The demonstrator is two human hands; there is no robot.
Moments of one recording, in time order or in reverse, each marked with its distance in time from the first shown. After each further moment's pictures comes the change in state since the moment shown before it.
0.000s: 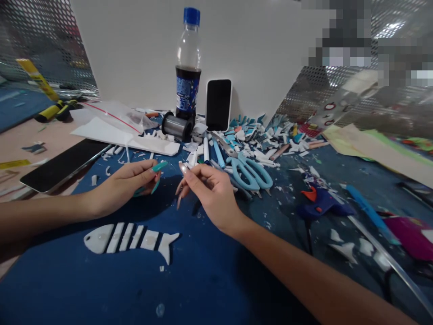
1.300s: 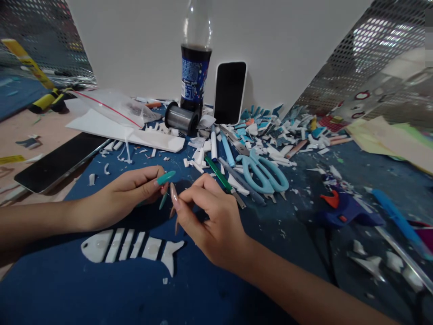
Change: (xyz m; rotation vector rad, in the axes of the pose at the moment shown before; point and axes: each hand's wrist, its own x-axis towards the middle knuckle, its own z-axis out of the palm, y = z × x) left_hand -0.007 0.004 -0.001 0.129 -0.134 -0.015; right_hand -0.014 -0.010 0.013 -0.547 -0.011 -0.251
